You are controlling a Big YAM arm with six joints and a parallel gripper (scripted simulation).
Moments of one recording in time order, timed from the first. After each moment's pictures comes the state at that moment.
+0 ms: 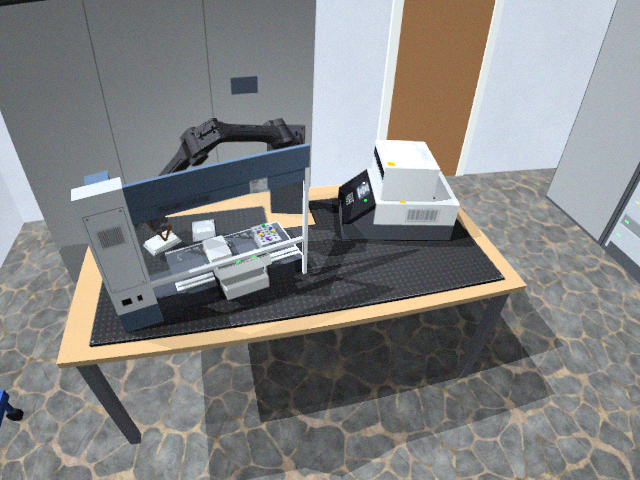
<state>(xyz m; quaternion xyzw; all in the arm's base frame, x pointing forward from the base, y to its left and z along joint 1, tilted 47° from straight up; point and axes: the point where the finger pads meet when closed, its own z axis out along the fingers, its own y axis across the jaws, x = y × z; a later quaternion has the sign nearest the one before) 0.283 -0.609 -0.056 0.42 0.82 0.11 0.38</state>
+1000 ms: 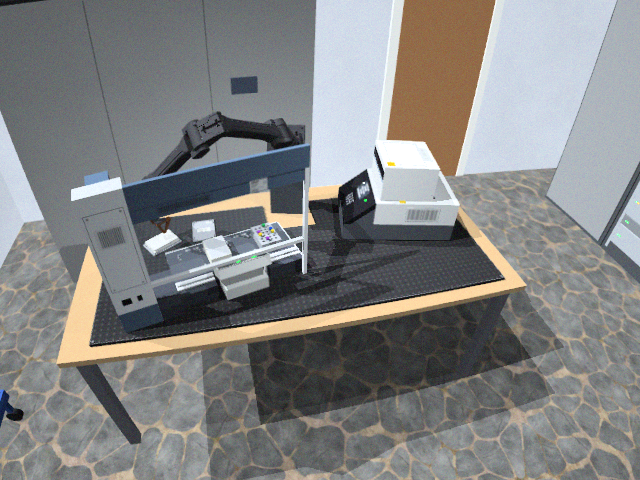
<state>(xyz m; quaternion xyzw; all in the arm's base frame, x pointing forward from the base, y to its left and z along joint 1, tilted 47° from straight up) 0.253 -0.600 -0.034 0.42 0.82 0.12 0.38</state>
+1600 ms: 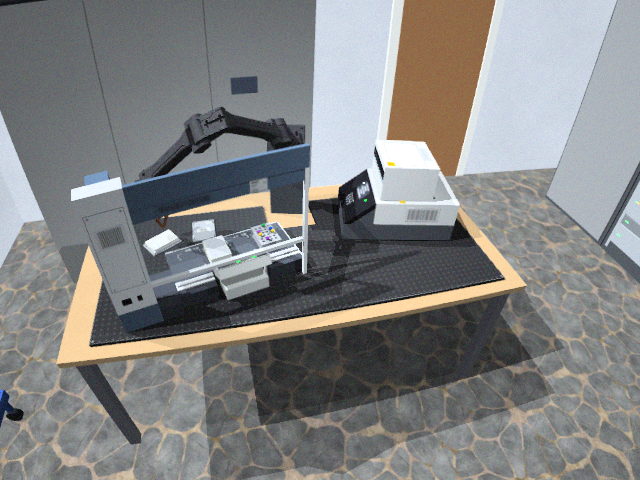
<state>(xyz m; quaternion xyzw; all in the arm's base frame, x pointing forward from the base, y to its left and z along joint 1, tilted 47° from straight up) 0.231 -0.597 -0.015 0.42 0.81 0.12 0.38</state>
